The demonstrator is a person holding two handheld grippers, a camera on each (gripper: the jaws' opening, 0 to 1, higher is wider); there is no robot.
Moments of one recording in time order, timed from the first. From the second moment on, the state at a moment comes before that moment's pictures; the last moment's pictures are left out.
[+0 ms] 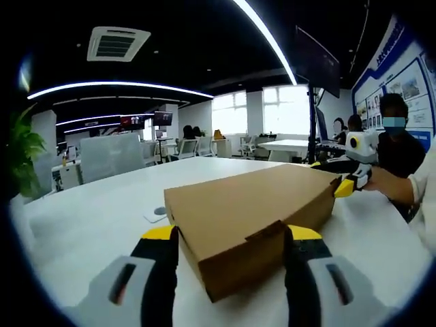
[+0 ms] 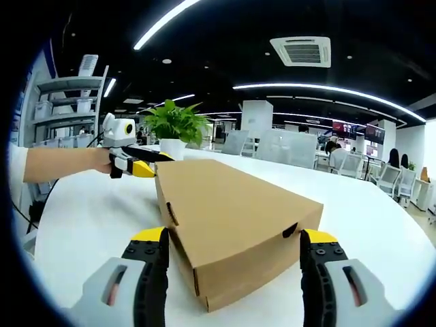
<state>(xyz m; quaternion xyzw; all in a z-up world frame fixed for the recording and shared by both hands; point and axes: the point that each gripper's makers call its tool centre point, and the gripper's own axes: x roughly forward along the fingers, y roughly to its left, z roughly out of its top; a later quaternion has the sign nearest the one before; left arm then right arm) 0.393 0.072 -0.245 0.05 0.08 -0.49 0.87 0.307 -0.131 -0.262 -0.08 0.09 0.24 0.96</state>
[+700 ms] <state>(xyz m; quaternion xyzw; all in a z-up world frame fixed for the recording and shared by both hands) 0.383 0.070 -0.246 0.06 0.09 -0.47 0.87 0.312 -0.132 -0.263 -0.08 0.10 0.25 0.96</state>
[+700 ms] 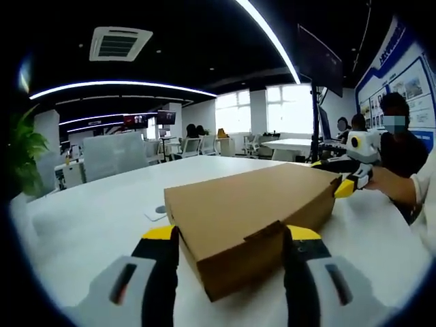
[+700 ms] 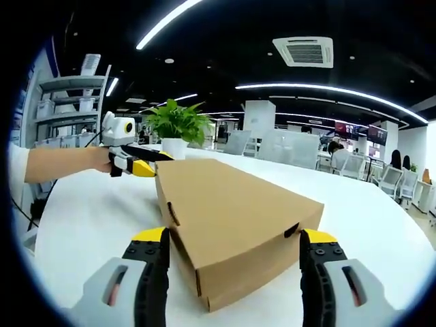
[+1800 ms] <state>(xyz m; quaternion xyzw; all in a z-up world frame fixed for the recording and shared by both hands) 0.364 0.069 -0.245 0.05 0.09 -0.42 0.90 0.315 -0.143 -0.262 -0.09 0.09 0.31 0.94</state>
